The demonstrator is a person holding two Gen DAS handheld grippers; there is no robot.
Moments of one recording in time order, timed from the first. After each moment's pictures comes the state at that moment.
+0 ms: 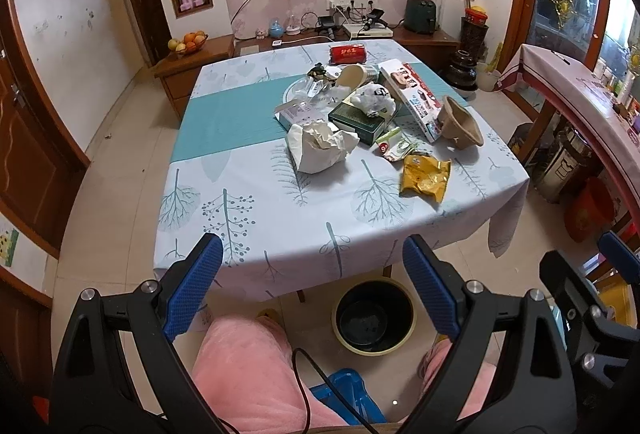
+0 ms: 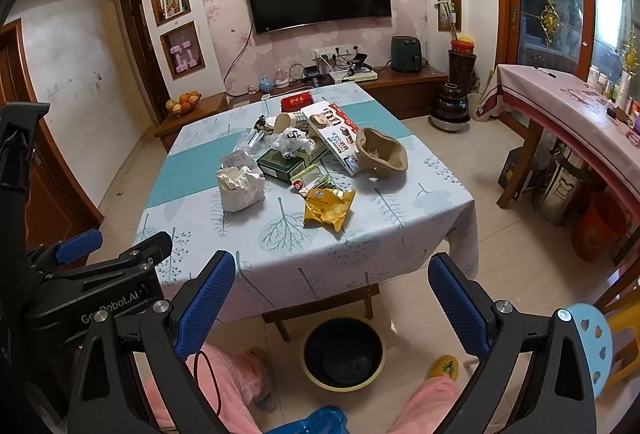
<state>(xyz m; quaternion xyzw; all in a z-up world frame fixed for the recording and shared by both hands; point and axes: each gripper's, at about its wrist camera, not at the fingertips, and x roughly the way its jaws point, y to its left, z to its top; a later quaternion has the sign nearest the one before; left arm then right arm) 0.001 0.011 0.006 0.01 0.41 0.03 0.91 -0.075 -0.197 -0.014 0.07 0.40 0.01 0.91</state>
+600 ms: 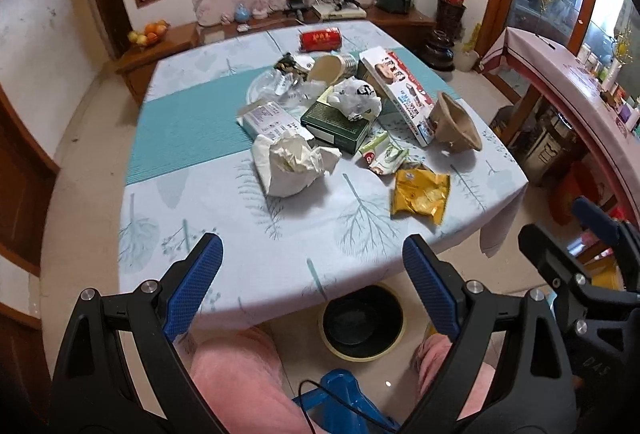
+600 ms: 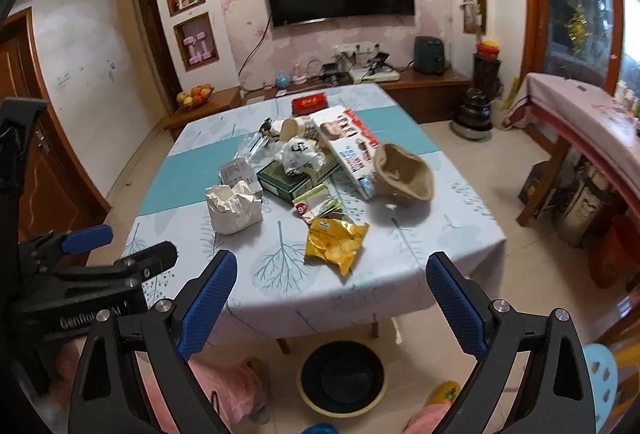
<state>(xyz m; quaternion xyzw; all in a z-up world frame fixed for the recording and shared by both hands) 0.113 0.011 -0.024 0.01 0.46 -0.04 0.89 0.037 -0.205 -0.053 -0.02 0.36 0.03 0.93</state>
